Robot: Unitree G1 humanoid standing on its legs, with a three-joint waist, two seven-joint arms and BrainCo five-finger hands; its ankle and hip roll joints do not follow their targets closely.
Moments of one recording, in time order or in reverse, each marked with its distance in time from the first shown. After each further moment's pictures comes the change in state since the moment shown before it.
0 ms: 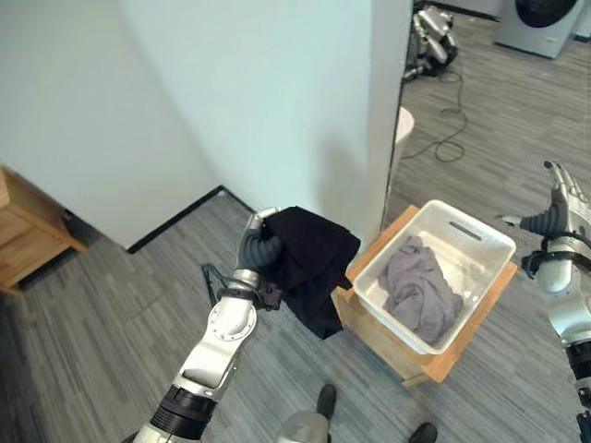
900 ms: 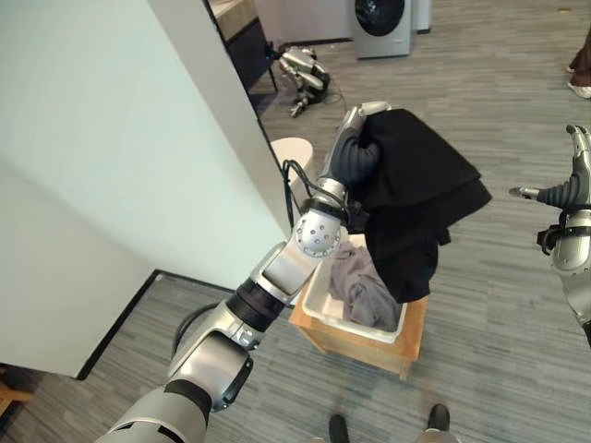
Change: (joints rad) left arm -0.624 -0.167 -0.210 0.401 0.197 0.064 0.119; right arm -0.249 -0.134 0.136 0.005 0.050 -0.001 -0.041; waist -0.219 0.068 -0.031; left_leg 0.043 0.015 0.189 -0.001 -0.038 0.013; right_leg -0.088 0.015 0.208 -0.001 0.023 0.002
